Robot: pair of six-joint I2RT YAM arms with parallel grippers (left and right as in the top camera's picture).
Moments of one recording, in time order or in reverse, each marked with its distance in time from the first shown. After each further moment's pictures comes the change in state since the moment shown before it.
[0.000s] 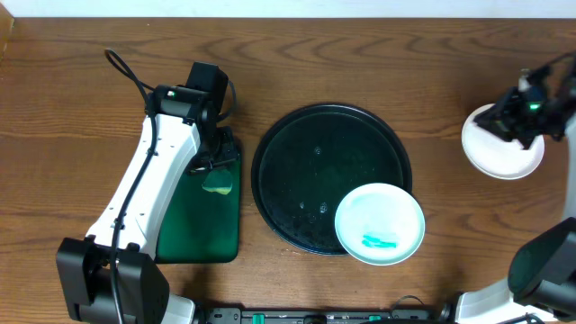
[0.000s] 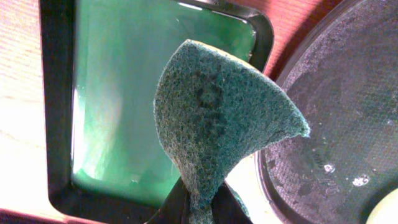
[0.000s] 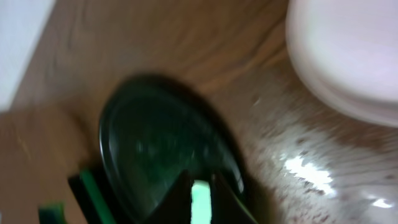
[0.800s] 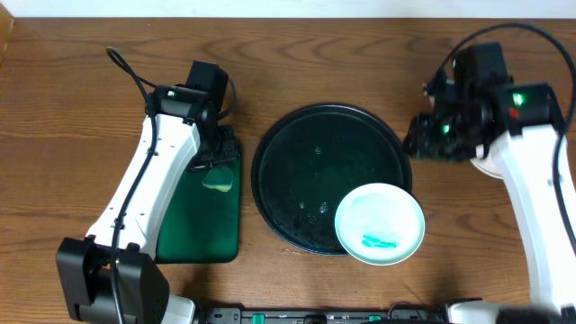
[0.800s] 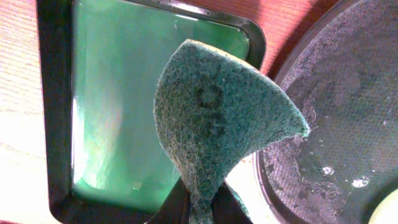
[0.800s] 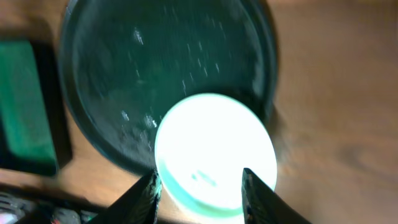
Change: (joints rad) left arm 0.000 0.000 0.000 0.024 0.000 0.030; right arm 0.508 -0.232 0.000 -0.198 0.332 -0.026
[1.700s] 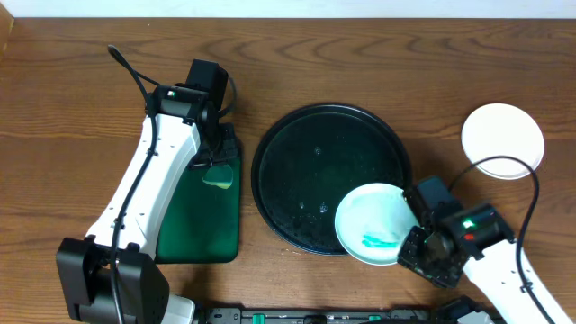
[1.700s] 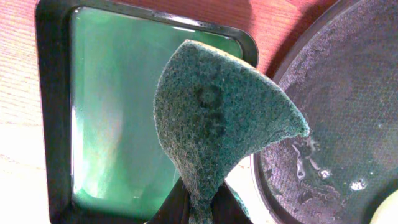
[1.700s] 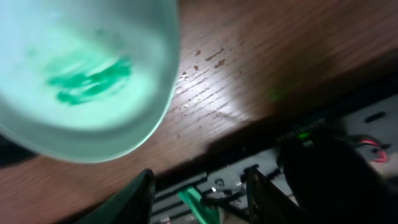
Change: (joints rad) left arm 0.000 0.000 0.000 0.025 0.001 0.025; right arm 0.282 -0.452 -0.801 0.035 0.145 0.792
